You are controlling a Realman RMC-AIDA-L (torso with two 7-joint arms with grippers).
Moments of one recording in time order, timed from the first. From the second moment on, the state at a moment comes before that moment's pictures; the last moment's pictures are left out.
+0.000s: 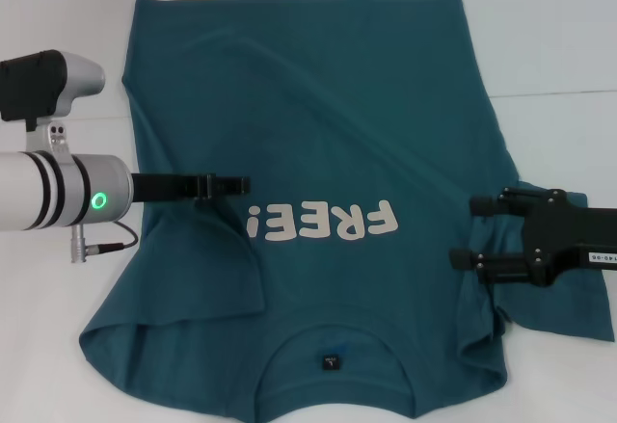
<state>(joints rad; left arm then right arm) -0.76 -2.14 -2.19 -0.70 -0.88 0.90 -2.32 0.46 2.07 -0.62 -0.87 -2.08 -1.59 1.38</state>
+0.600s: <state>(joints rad) -0.72 -2.16 -2.22 -0.77 -1.06 0.95 -2.13 0.46 2.07 -0.61 -0.89 -2.07 -1.59 1.40</state>
